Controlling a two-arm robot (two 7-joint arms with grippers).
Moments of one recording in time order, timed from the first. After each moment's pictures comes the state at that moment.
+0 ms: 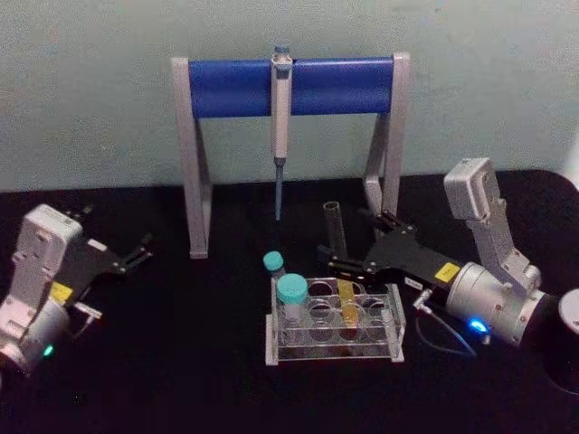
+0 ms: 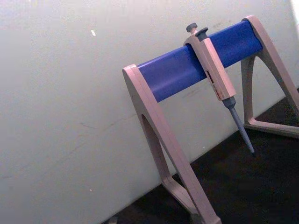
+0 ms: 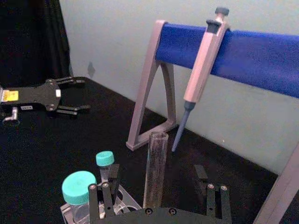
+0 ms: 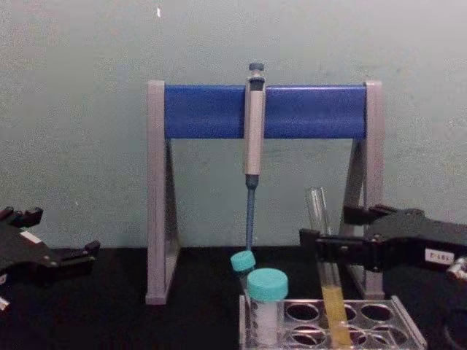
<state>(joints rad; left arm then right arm) -0.20 0.60 0.45 -1.41 -0.25 -0.12 0.03 0.28 0.48 -0.46 -1.49 0.43 0.08 0.45</state>
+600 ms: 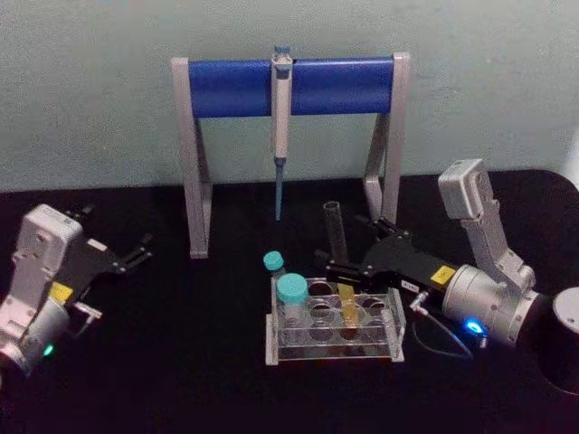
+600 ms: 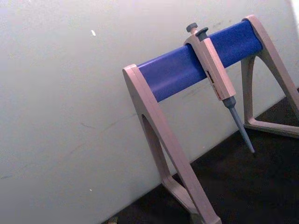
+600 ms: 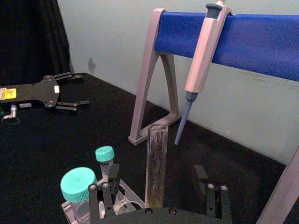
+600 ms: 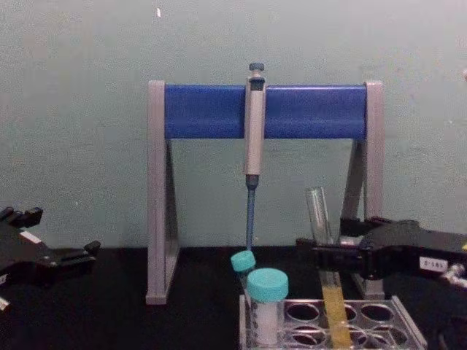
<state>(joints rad) -0.20 0.60 0.45 -1.41 -0.25 -0.12 0.03 0.29 0.45 -0.45 -1.47 0.43 0.12 0.47</state>
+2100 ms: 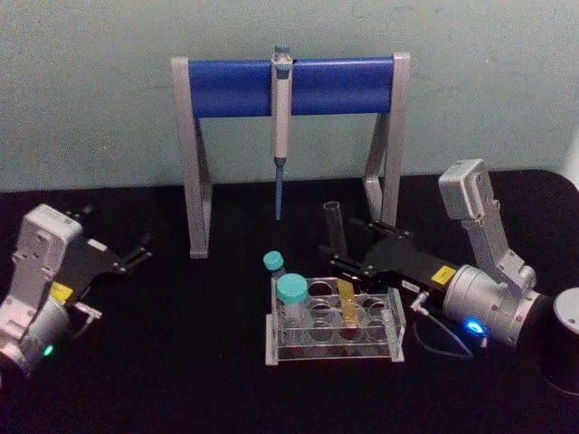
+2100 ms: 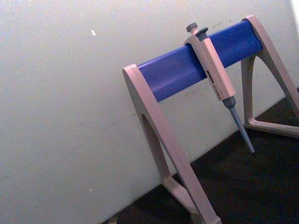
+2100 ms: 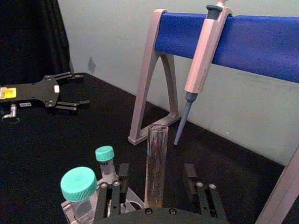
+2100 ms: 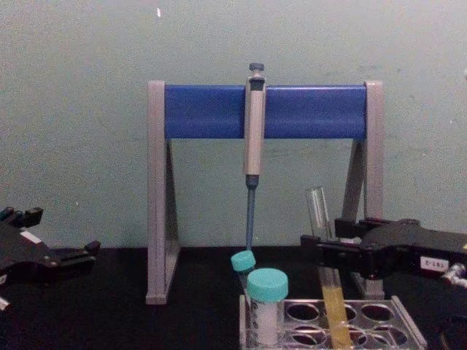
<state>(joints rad) -0.20 0.60 0.45 -1.41 -0.25 -0.12 0.03 0.28 0.46 -0.45 -1.47 0.43 0.11 0.47</state>
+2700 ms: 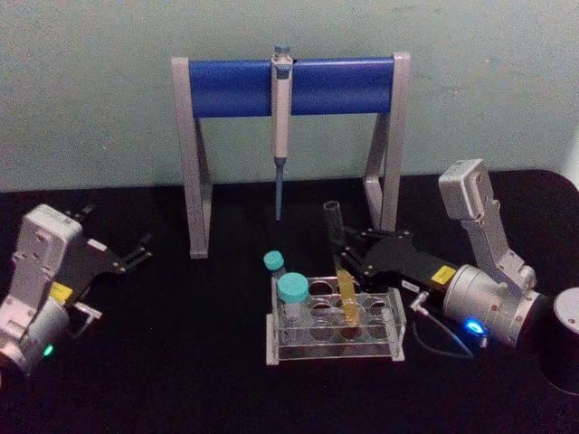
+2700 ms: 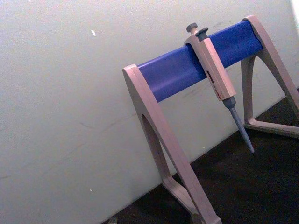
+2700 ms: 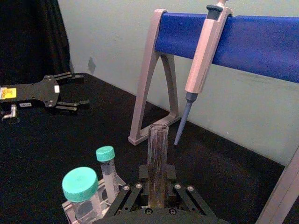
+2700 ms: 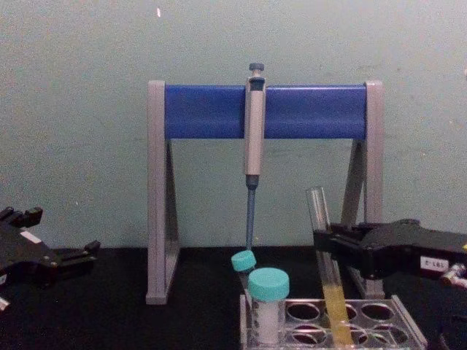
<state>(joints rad) -0.20 0.60 0.45 -1.41 -0.25 -0.12 0.03 0.28 0.46 -0.45 -1.47 0.43 0.11 0.47</state>
